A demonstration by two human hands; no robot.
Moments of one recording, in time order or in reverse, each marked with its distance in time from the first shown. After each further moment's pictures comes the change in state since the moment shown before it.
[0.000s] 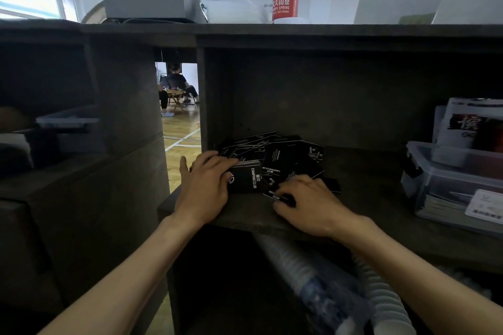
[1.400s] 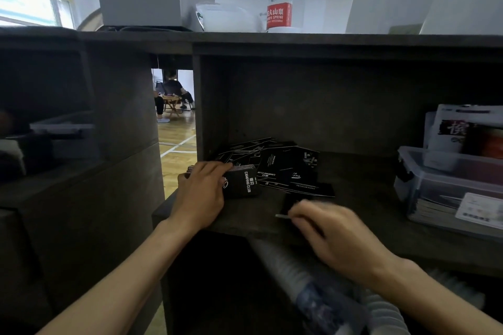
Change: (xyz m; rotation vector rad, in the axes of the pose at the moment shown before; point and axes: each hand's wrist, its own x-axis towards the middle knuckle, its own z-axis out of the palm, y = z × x) left_hand 0.003 -0.001 0.002 0.026 -0.085 -0.033; right_hand -0.075 -0.009 -0.024 0.104 0.303 -0.293
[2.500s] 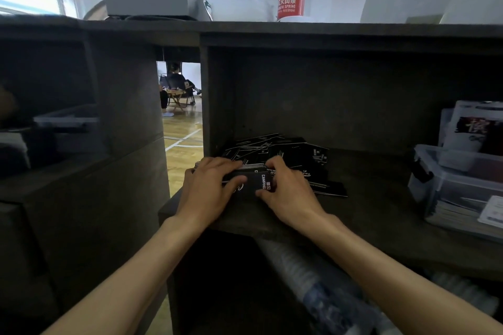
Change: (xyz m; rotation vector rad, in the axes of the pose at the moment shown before) left_hand 0.004 -0.002 -0.003 -0.131 0.052 0.005; right_hand 0.097 -0.001 0.065 0.163 -0.003 0.469
